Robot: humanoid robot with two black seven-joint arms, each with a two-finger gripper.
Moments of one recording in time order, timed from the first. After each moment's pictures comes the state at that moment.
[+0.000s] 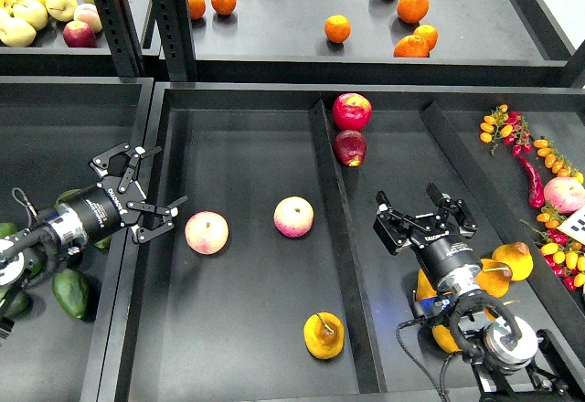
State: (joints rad) left arm -0.20 0.06 -1.47 -1.06 0.16 -0.49 0.49; right arm 0.02 0.01 1.33 1.21 0.32 0.18 -0.21
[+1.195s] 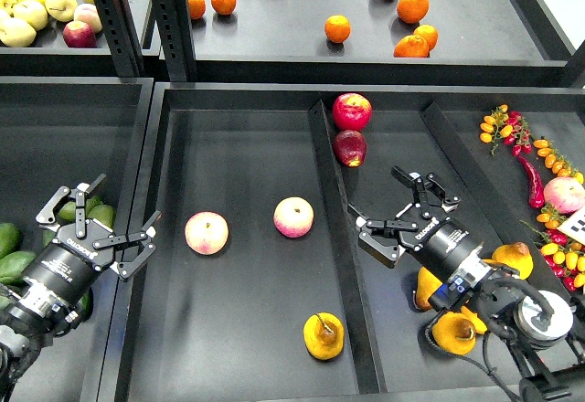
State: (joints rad) left arm 0.16 0.00 -1.61 -1.30 0.03 -0.49 0.49; right arm 0.11 -0.23 1.23 1.31 0.33 0.19 -0.49
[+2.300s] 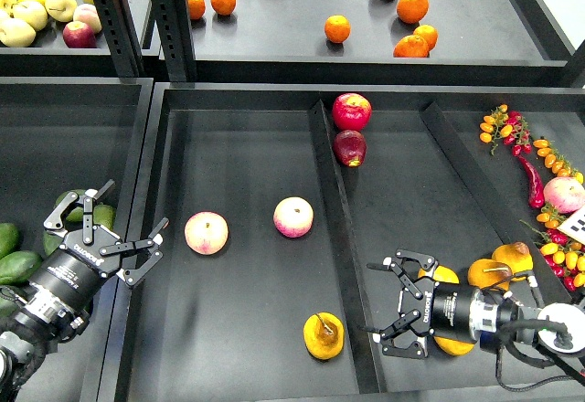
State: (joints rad) left arm 0.17 0.00 -1.58 -1.32 0.03 -0.49 0.49; right arm 0.32 -0.59 0.58 1.27 0.24 0.29 -0.49
